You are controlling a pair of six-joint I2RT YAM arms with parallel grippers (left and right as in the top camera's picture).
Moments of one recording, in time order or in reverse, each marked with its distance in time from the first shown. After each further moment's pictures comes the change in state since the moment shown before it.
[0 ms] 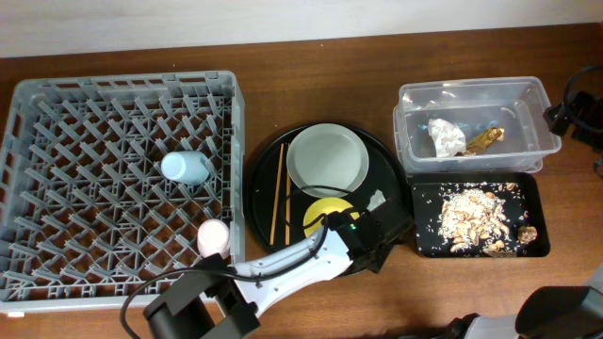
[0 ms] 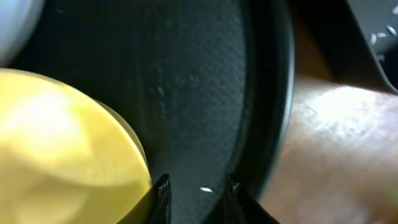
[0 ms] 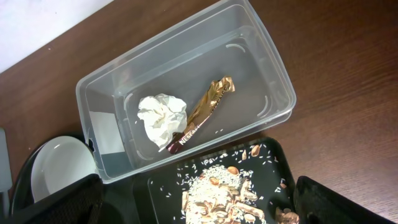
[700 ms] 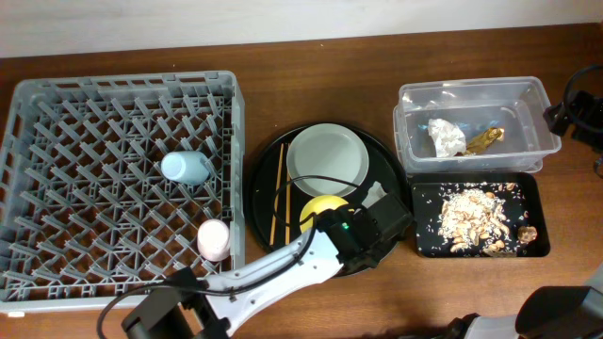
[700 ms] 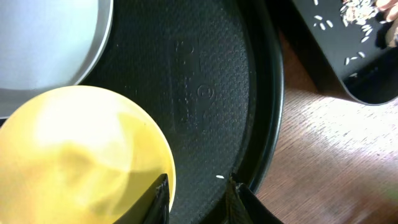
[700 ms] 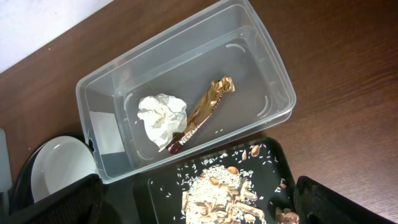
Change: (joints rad) left arm 0.001 -0.093 0.026 -0.072 -0.069 0.023; right arm 0.000 0.000 0.000 0.000 0.000 0.000
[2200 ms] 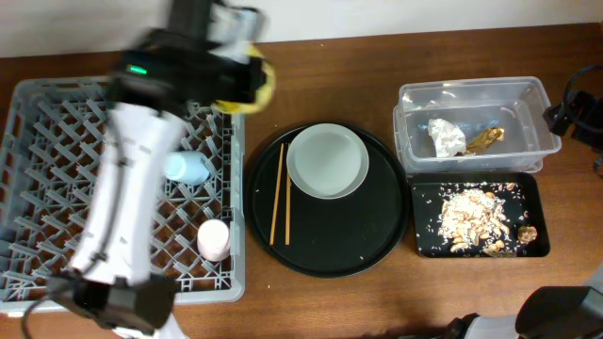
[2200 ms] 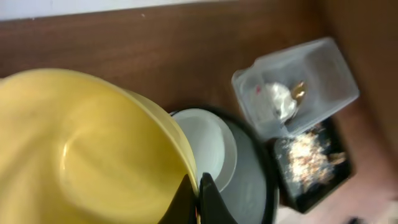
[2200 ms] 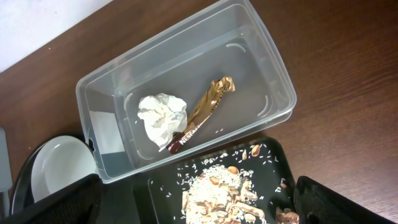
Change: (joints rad) left arm 0.888 0.089 0.875 -0.504 0.666 0.319; right arm 0.000 0.000 0.000 0.000 0.000 0.000
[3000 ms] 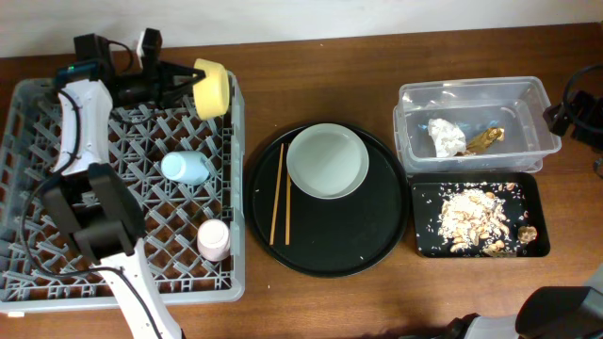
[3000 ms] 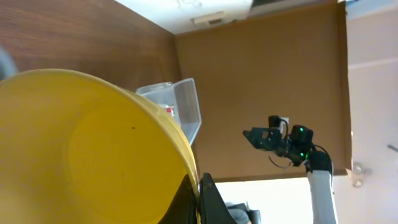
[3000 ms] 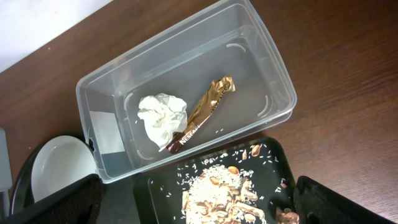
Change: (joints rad) left arm 0.397 0.494 -0.008 0.106 0.952 0.015; right arm 0.000 0.000 0.000 -0.001 0.000 0.000
